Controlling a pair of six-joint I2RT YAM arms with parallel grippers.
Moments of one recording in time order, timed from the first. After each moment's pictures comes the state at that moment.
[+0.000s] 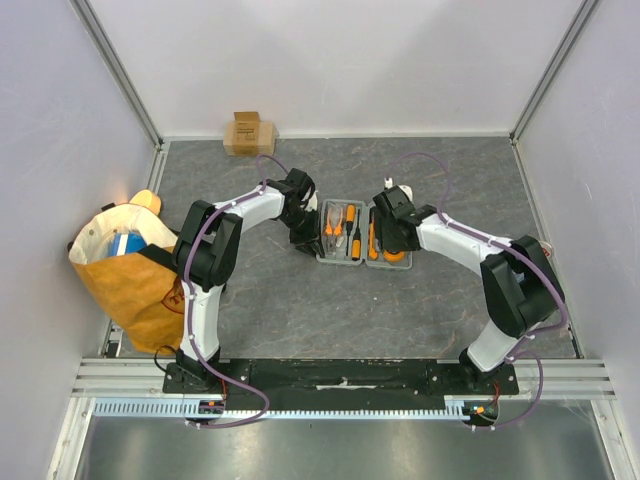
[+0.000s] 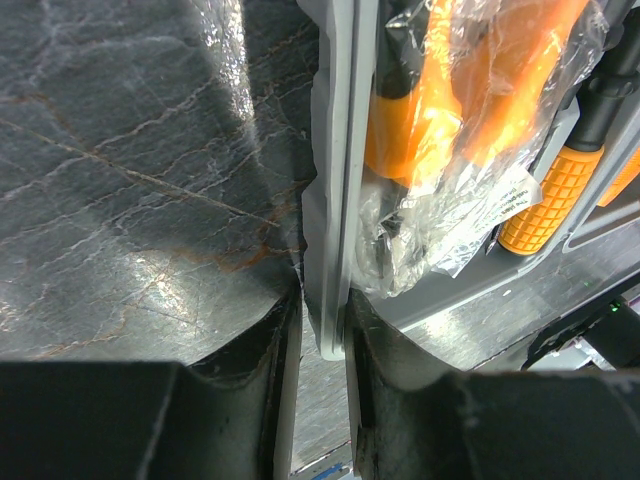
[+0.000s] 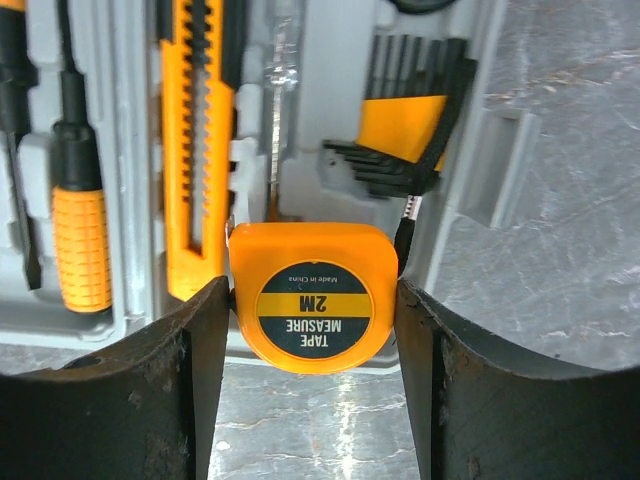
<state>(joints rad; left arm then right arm) -0.47 2.10 1.49 -0.71 0.41 -0.44 0.53 1.68 1.09 -0.49 0.27 0.42</state>
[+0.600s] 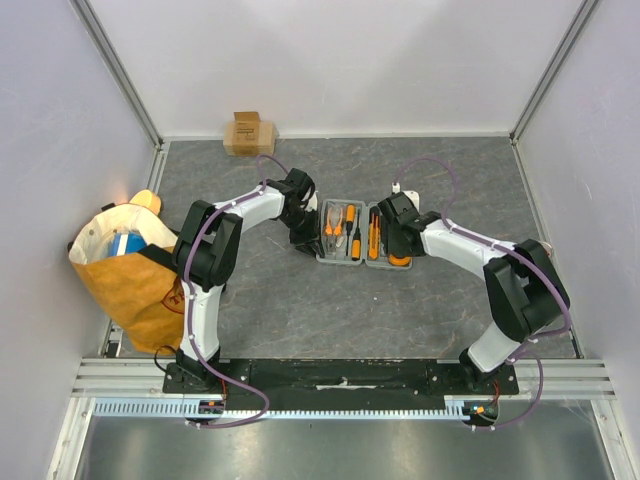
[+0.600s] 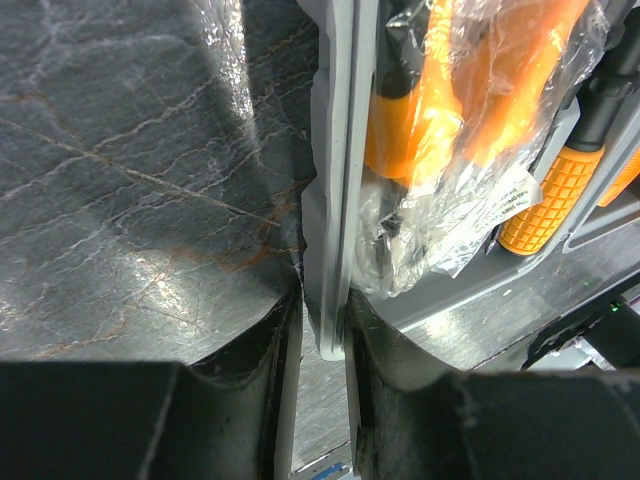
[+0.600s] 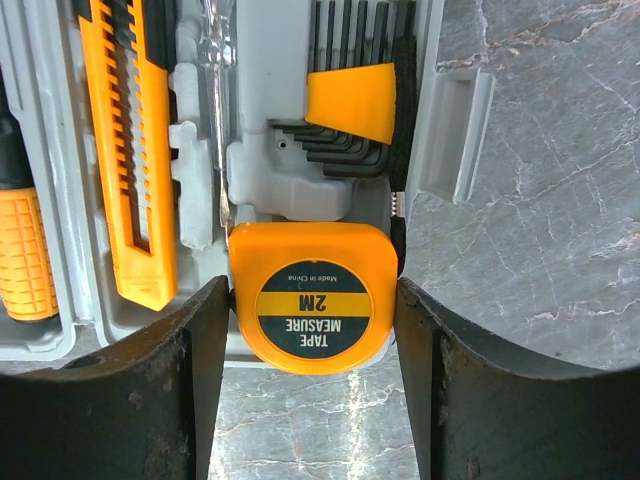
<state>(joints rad) -0.47 2.10 1.49 -0.71 0.41 -0.44 0.51 1.64 1.01 -0.47 0.33 0.45</state>
